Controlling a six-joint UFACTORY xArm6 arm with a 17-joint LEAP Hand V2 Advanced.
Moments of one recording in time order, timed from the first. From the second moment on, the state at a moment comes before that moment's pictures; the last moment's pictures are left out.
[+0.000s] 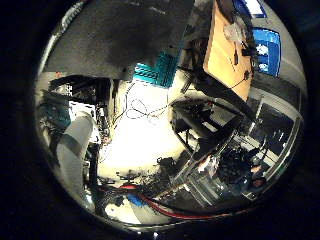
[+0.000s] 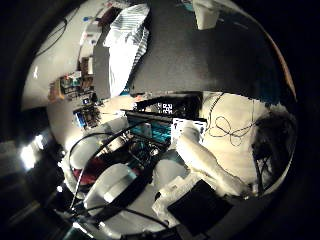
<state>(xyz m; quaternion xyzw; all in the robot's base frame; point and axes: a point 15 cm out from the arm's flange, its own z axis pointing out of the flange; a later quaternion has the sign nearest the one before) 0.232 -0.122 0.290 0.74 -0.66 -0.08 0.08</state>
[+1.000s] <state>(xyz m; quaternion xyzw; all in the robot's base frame) 0.234 -0.143 0.322 0.70 -0.71 -0.06 0.02</state>
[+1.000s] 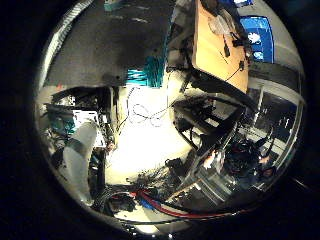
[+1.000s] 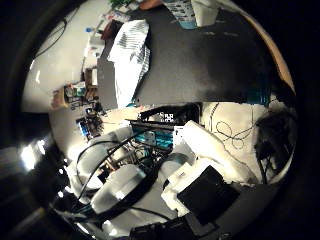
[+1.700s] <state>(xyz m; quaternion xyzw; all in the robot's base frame) 0.269 -0.171 0.338 0.66 -0.74 -0.01 -0.14</state>
